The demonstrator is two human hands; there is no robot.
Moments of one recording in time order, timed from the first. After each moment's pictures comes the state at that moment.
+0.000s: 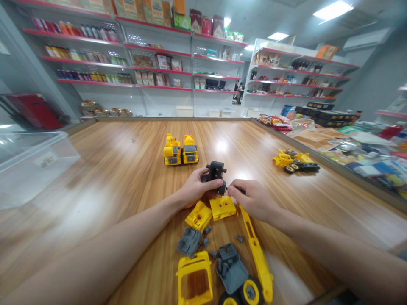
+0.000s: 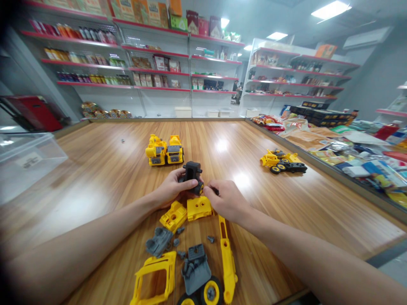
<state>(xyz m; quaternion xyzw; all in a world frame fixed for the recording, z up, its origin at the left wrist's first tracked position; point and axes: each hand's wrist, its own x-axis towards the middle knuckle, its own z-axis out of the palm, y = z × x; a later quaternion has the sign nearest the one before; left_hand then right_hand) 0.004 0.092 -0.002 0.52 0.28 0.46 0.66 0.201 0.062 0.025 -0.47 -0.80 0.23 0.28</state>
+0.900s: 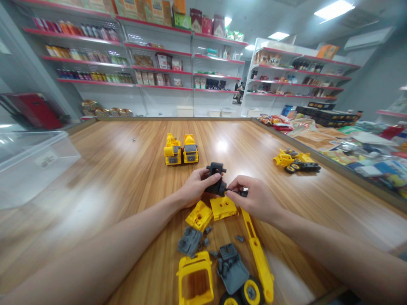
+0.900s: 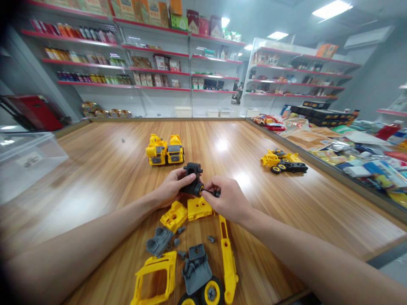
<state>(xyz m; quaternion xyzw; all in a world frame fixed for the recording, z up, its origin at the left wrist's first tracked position) 0.006 0.095 -0.001 0.48 0.28 0.48 0.68 0.200 0.059 0.028 -0.44 -0.81 0.21 0.33</state>
